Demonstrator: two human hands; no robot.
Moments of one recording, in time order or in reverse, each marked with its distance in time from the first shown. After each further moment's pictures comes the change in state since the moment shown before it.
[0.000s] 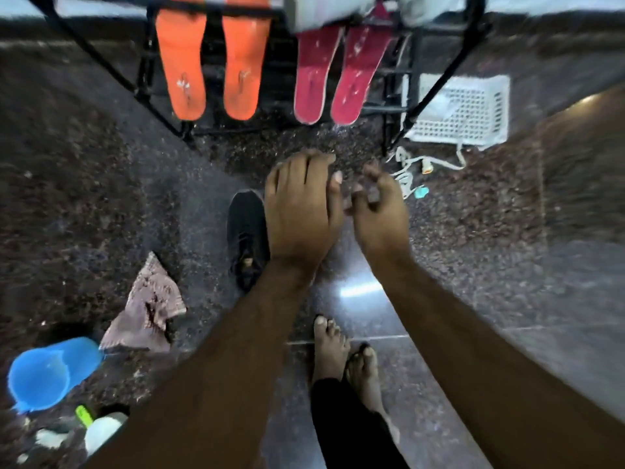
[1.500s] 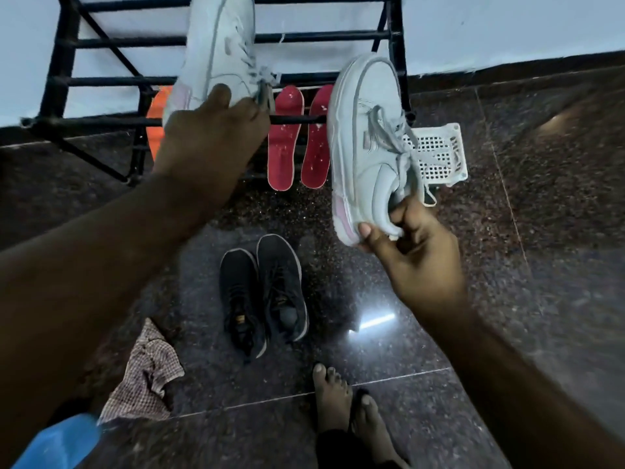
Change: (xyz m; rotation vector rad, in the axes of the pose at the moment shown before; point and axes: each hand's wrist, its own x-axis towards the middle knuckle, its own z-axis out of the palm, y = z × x) left_hand 0.165 0.008 -0.105 0.737 -0.216 0.530; right_hand -0.003 -0.062 -0.108 0.148 -0.085 -0.210
